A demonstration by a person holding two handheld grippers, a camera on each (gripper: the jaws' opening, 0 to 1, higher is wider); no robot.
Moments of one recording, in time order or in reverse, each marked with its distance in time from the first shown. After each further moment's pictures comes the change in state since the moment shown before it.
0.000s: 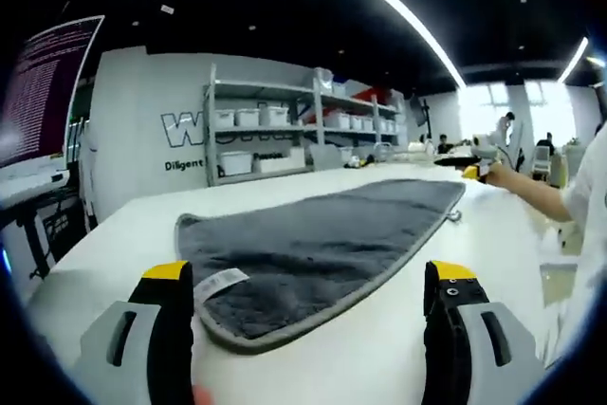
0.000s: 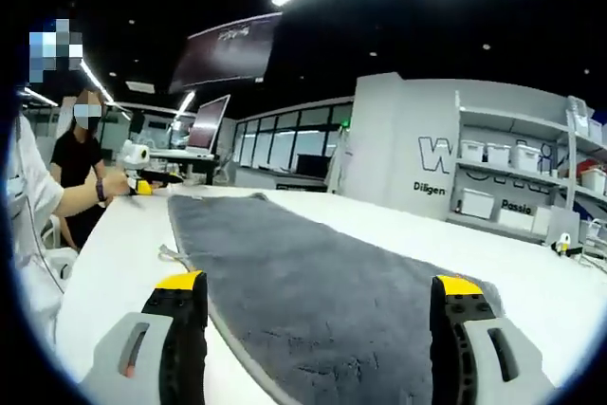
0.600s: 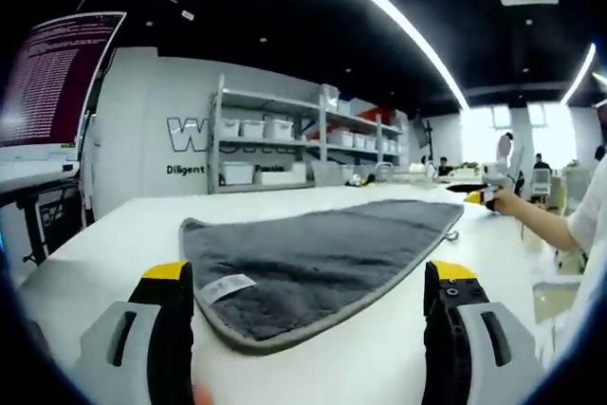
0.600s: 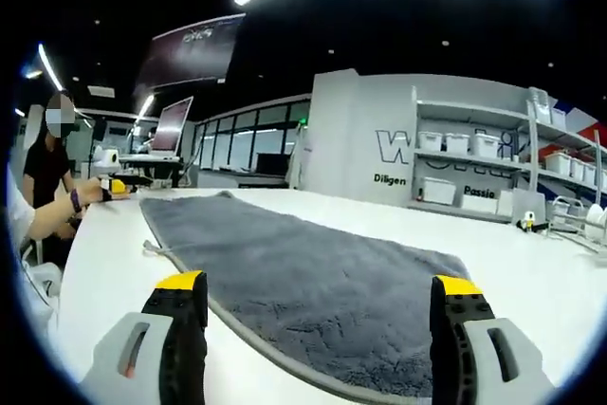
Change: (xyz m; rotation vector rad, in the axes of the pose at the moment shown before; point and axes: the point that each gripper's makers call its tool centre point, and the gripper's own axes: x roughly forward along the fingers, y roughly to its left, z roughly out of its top) left arm -0.002 0.009 0.004 -0.080 -0.051 -0.010; right arm -0.027 -0.020 -0.009 0.073 -0.002 -0.145
